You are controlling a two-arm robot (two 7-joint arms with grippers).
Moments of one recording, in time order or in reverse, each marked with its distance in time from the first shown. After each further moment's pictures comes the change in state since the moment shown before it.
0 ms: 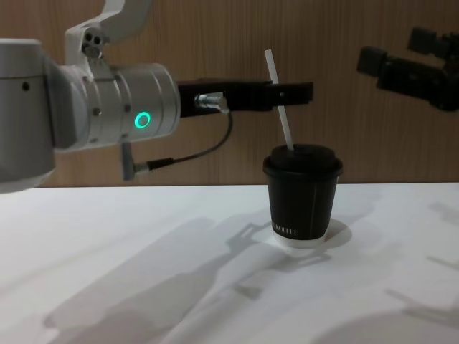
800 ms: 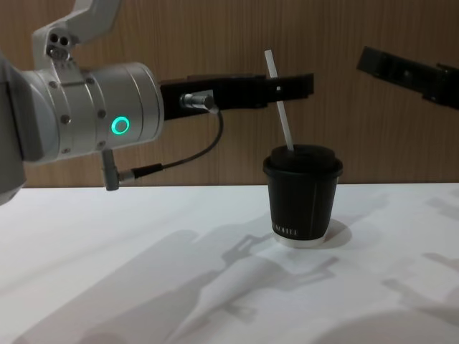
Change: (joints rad) left arm 0.099 0.036 -0.045 -0.109 -0.026 -0.021 -0.032; right arm -0.047 -0.060 0.013 -0.063 0.207 0.239 -0.111
